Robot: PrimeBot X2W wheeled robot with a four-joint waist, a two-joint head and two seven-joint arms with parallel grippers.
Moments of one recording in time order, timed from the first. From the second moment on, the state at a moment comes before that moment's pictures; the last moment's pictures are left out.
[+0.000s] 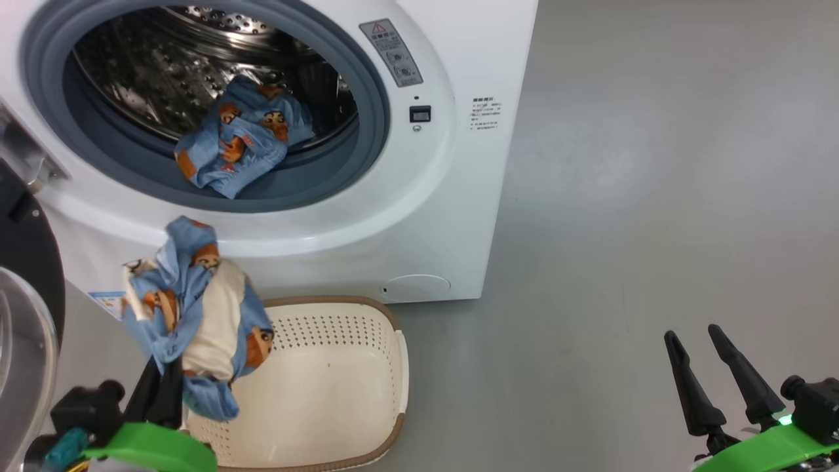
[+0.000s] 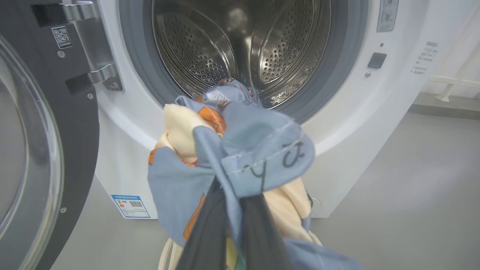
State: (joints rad) left arm -0.14 0.16 -0.06 0.31 -0.34 -0.13 -0.25; right arm 0.01 -0.29 0.08 0.12 0.50 0.13 -0.25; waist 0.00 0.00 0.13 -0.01
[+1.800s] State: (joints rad) left arm -0.77 0.30 -0.08 0.72 -0.33 -0.13 -0.26; right arm -0.16 -0.20 0.16 0.10 0.48 0.13 -0.25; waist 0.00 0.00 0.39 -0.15
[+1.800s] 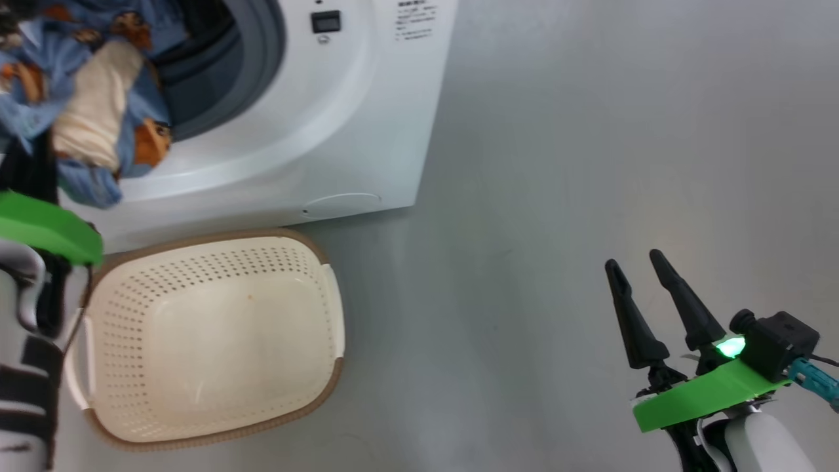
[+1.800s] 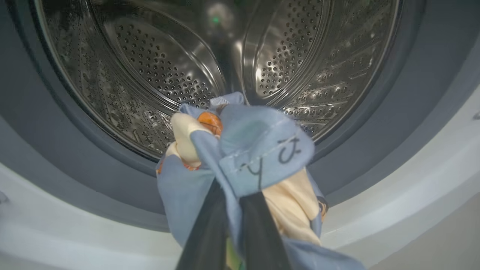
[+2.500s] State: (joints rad) left arm -1.20 0.42 -0.08 1.06 -0.29 -0.08 -0.26; right arm -0.22 -0.17 0.21 0.09 0.48 0.13 -0.25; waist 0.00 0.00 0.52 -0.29
